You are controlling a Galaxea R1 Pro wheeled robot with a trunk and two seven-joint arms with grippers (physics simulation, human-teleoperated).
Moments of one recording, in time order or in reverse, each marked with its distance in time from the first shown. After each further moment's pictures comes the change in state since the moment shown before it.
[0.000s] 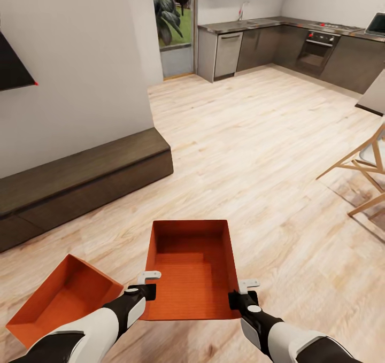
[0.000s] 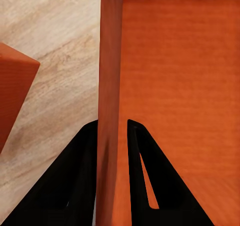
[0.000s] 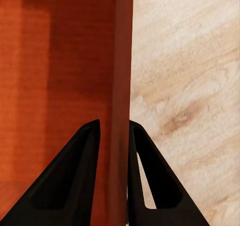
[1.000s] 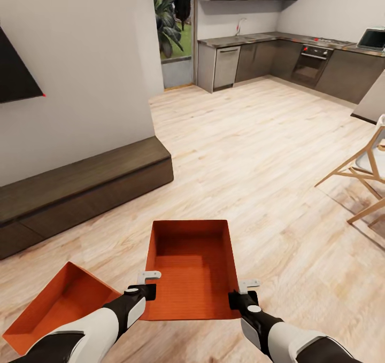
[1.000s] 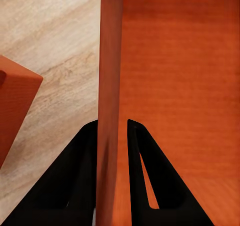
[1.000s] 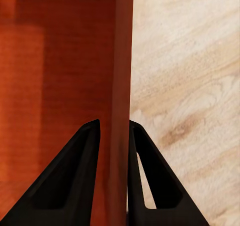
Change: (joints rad) left arm 0.000 0.000 -0.001 0.000 0.001 0.000 0.000; right arm 0.000 0.000 -0.001 0.000 0.001 0.000 0.000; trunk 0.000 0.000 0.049
